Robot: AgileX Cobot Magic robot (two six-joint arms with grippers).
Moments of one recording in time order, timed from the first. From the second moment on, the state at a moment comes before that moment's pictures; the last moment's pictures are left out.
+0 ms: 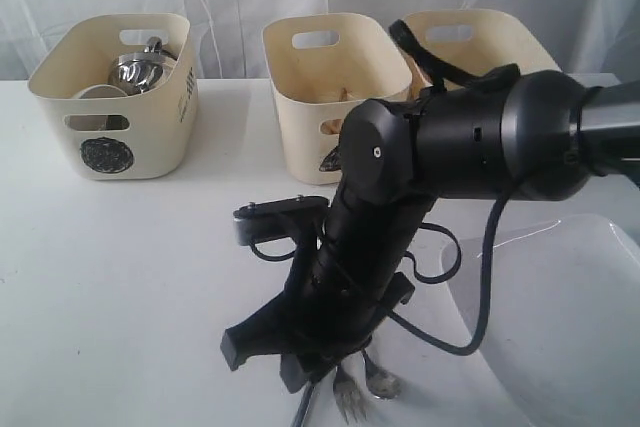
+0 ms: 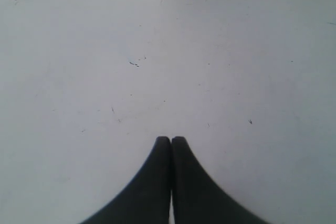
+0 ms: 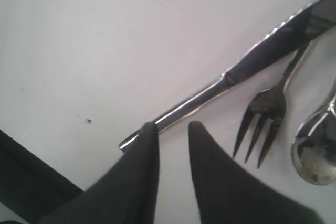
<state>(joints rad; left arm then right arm) 0.07 0.00 0.02 -0.24 0.53 0.28 0.64 1.78 -1.12 0.41 0.88 -0.05</state>
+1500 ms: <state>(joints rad) 0.07 0.00 0.02 -0.24 0.53 0.28 0.67 1.98 -1.15 0.20 0.80 0.49</state>
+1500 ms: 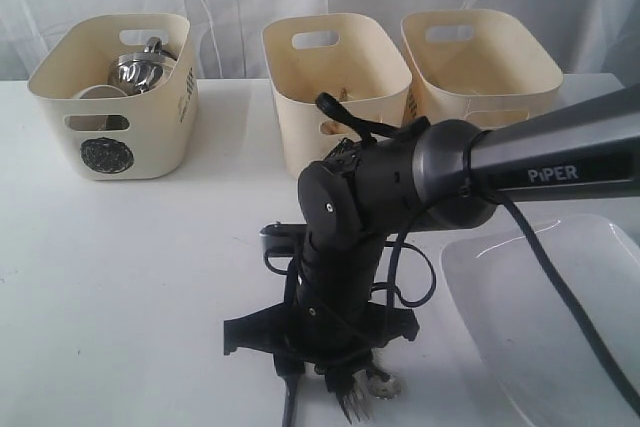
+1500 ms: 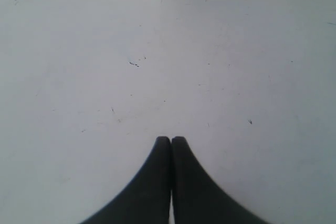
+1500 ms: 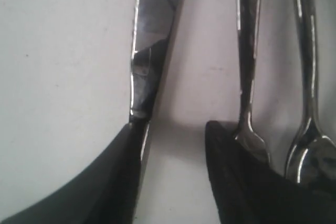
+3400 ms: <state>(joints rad) 0.07 0.00 0.02 -0.24 0.53 0.28 0.69 1.98 -1.22 -0.28 0.76 0.58</state>
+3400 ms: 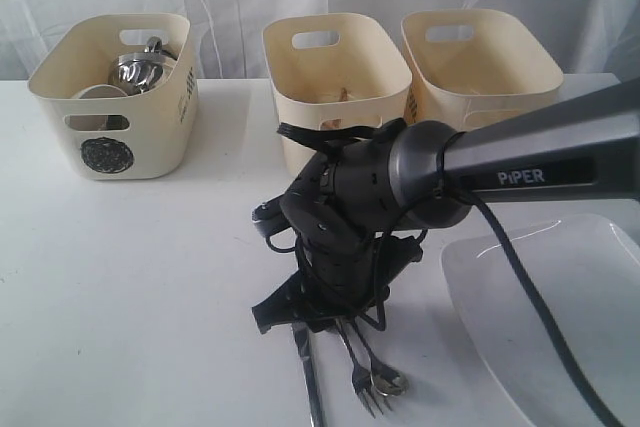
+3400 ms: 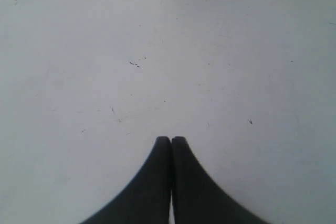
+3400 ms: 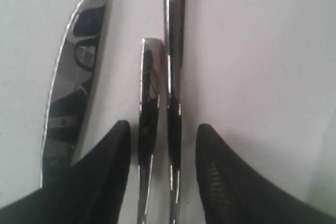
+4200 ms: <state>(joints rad) 0.07 0.00 0.02 -0.24 0.53 0.28 0.69 1.98 -1.20 -0.18 0.70 0.45</state>
